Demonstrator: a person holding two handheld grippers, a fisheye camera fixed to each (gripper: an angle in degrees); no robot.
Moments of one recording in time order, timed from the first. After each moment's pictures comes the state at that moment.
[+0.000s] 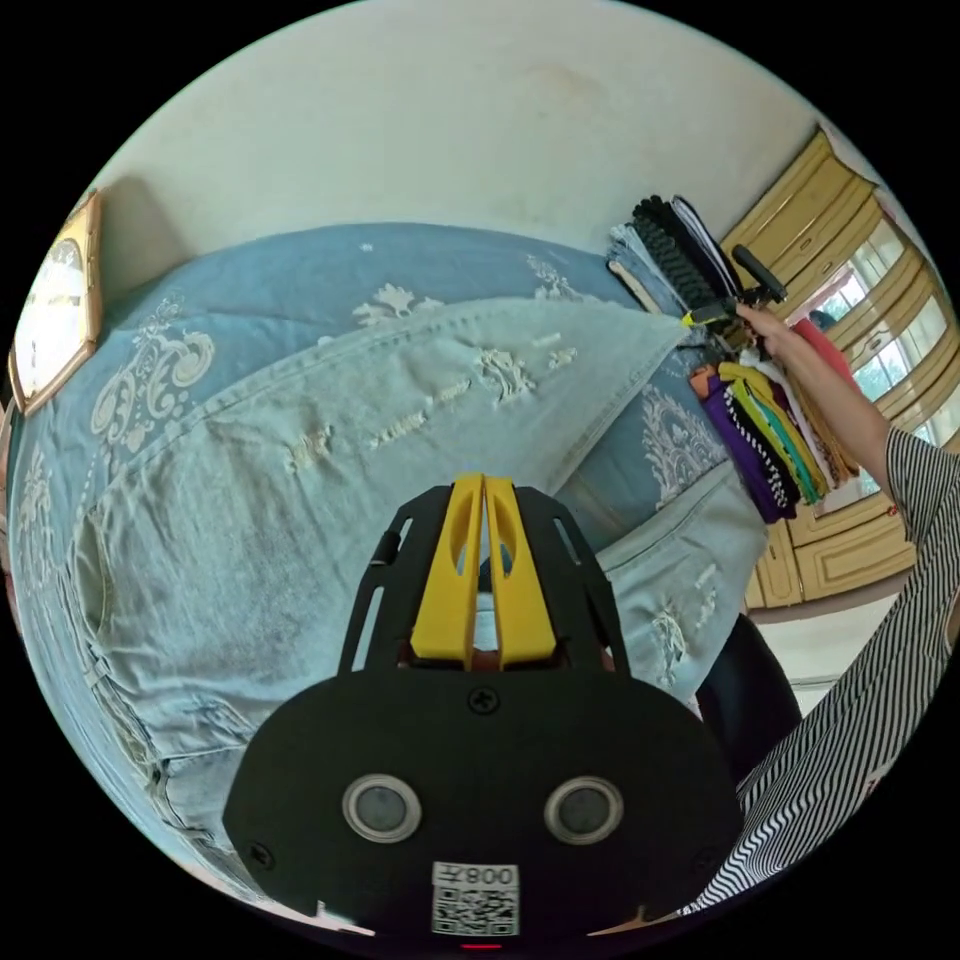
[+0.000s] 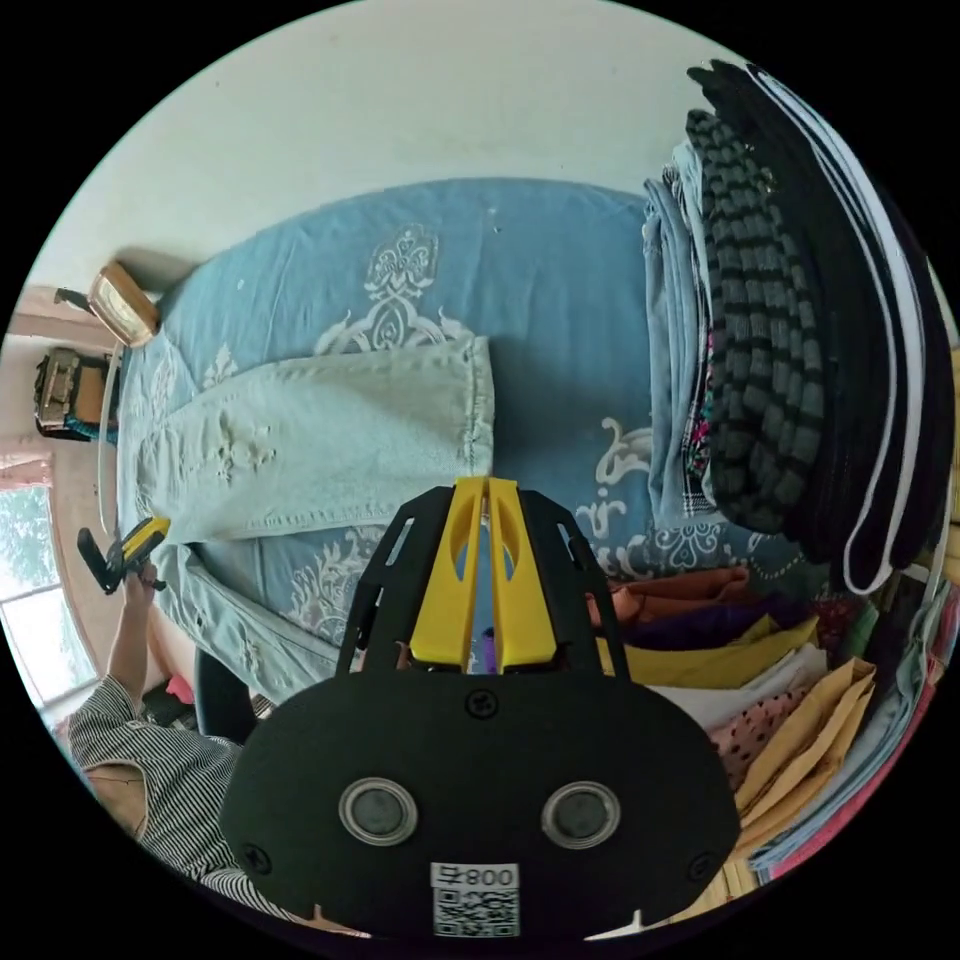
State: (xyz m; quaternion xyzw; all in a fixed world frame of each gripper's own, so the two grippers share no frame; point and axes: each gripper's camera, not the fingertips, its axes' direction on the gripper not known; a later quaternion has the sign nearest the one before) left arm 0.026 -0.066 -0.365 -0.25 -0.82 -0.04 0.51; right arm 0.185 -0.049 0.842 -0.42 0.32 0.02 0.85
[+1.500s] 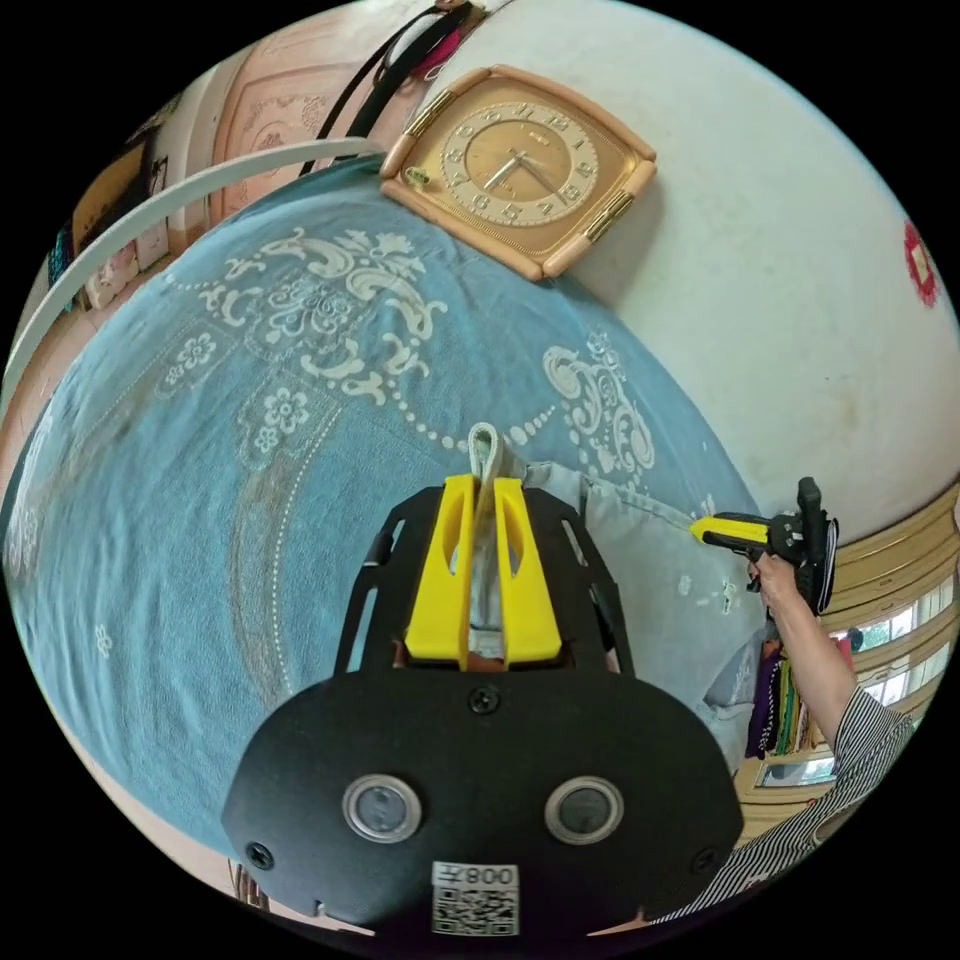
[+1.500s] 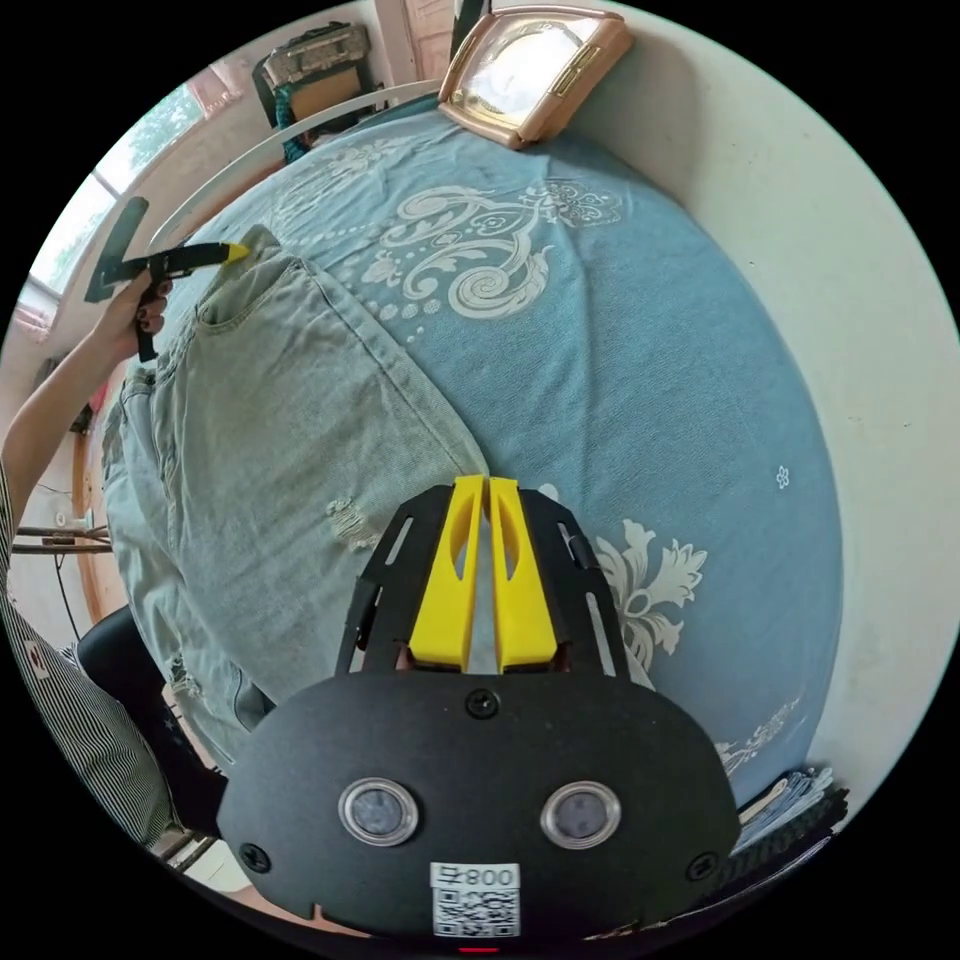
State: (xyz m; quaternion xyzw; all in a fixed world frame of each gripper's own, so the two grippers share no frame) left arm 0.454 -0.040 -0.824 0.14 -0.88 -0.07 0.44; right arm -0.515 -0.302 1.245 -0.48 0.14 -0.39 0.77
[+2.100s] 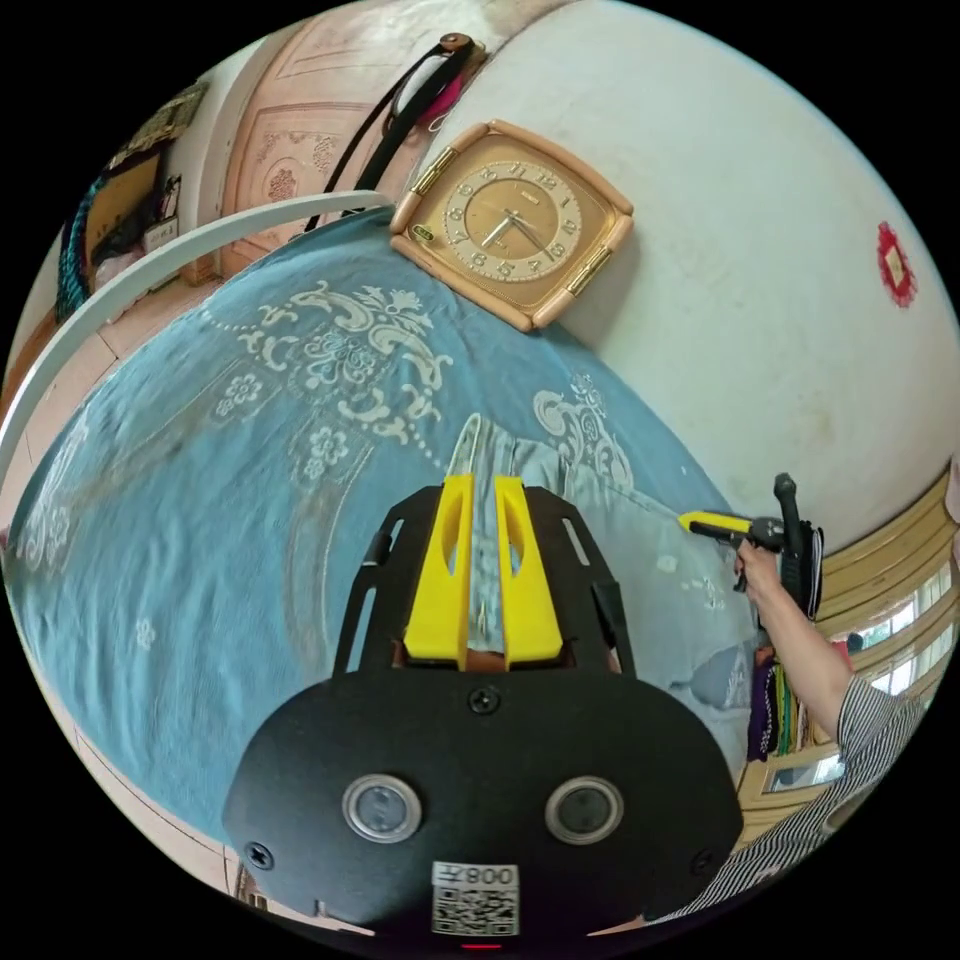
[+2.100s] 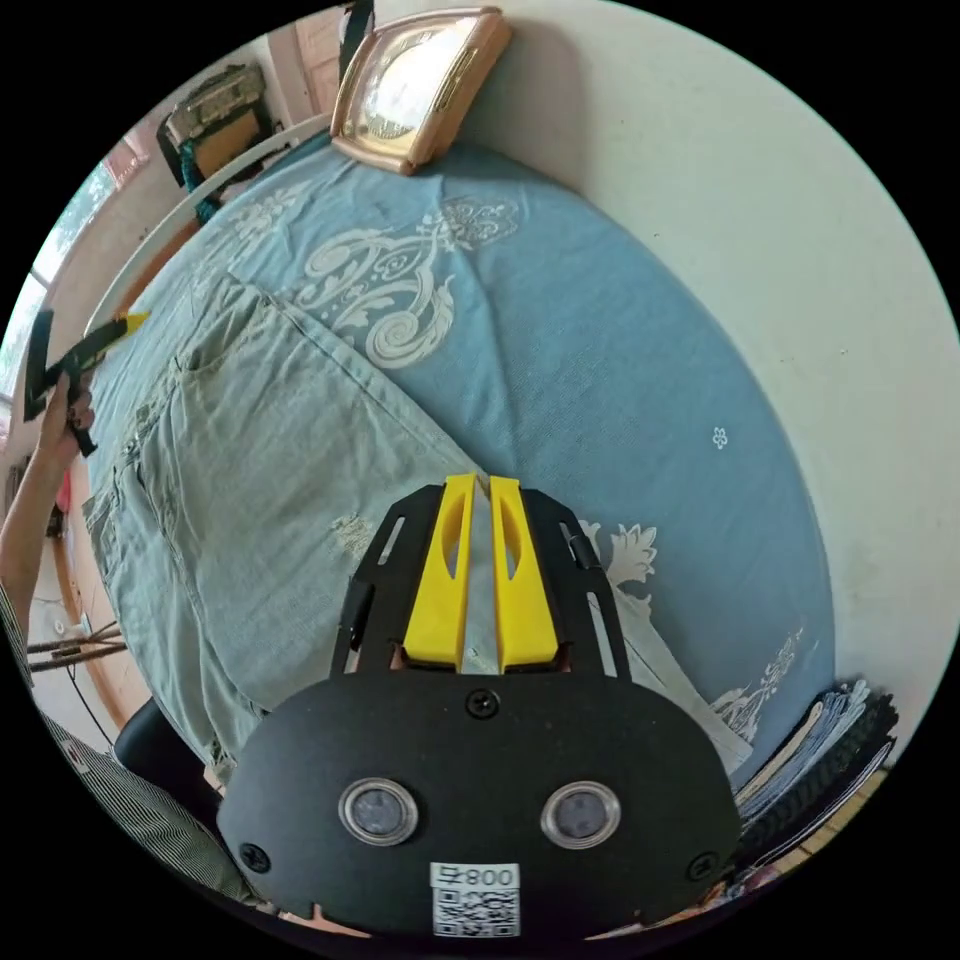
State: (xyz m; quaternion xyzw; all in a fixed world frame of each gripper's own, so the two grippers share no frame) left arm 0.522 0.016 -0.860 0.15 -0.88 -0.03 0.45; right arm -0.678 -0.437 1.170 -0.41 0.21 -0.31 0.83
